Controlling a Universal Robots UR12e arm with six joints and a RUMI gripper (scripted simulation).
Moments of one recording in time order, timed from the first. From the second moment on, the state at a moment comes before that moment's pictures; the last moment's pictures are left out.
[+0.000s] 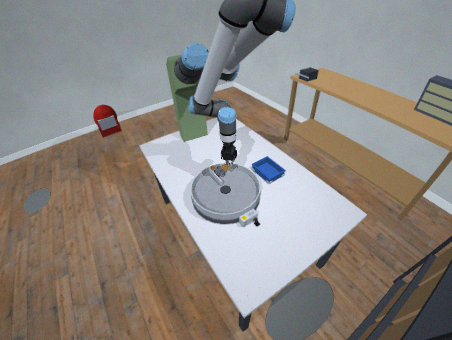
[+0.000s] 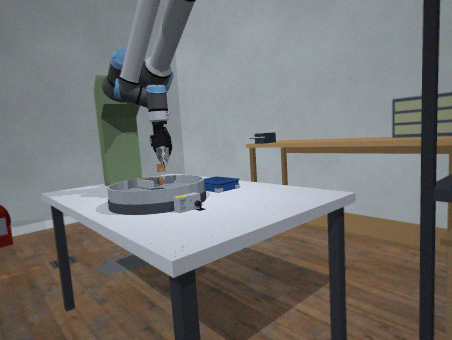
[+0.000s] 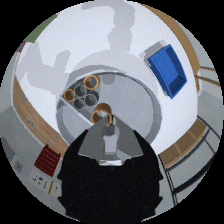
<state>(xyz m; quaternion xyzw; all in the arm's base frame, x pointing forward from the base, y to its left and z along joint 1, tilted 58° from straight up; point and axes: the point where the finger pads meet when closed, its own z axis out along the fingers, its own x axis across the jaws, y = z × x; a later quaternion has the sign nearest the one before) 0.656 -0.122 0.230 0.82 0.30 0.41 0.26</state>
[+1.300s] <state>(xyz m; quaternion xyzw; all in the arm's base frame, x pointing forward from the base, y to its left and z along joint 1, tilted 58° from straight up) 0.710 0.052 0.253 0.82 0.30 0.41 0.26</state>
